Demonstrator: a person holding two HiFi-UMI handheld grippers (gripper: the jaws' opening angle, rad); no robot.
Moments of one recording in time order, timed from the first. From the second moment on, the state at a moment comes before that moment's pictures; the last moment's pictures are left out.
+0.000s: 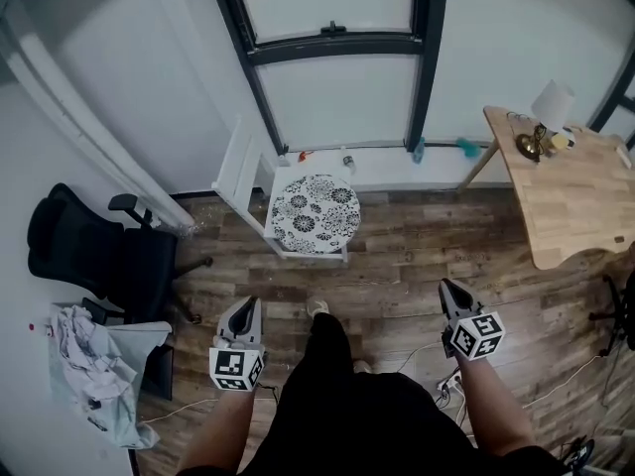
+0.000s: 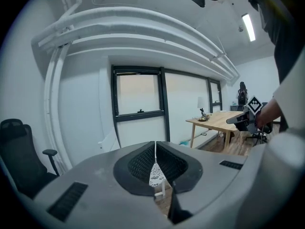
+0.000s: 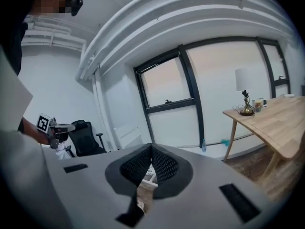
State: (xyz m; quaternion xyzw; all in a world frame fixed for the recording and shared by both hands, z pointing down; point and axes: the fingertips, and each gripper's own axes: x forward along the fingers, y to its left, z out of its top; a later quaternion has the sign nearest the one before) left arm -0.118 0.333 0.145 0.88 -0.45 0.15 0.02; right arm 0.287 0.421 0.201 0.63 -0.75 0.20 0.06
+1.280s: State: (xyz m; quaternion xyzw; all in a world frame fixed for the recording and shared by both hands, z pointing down) left arm -0.112 0.016 0.234 0.91 -0.36 0.17 0.09; right arm 0.242 0.088 0.194 0.65 -0.73 0.20 0.13
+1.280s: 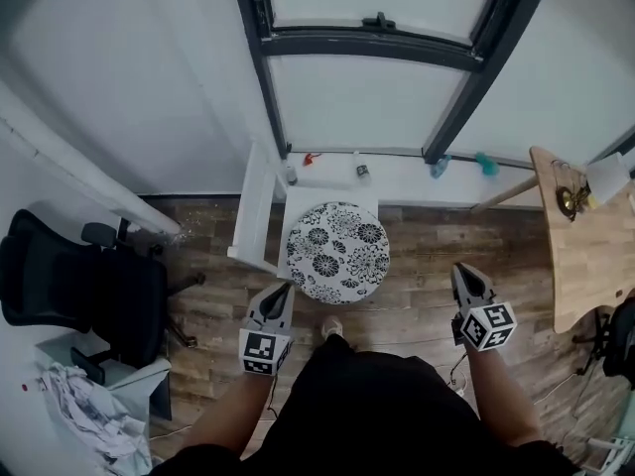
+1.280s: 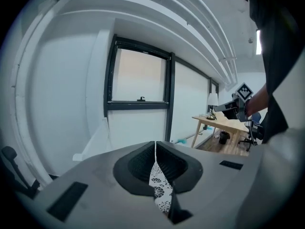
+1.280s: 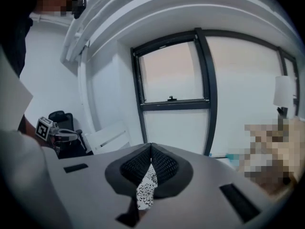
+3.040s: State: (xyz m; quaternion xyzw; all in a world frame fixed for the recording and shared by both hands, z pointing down) left arm -0.104 -0.077 0.502 0.81 -0.49 0.24 0.22; right arm 0.234 -0.098 0.507 0.54 -0.77 0.30 0.18
